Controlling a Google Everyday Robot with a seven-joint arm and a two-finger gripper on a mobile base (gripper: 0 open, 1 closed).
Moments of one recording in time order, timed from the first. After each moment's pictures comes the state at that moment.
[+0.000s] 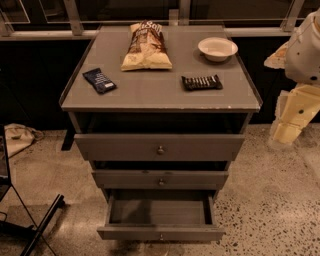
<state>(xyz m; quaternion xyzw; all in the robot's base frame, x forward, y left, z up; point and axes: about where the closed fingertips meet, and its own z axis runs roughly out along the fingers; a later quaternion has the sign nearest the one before) 0.438 -0.217 0.976 -0.60 0.78 -0.03 0.16</state>
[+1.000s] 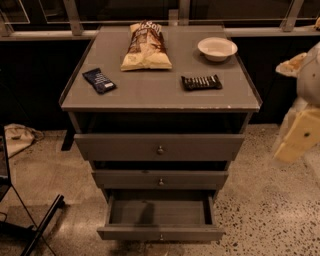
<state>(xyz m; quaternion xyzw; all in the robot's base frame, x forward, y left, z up) 0.414 -0.217 0.974 -0.58 0.79 -0.06 0.21</state>
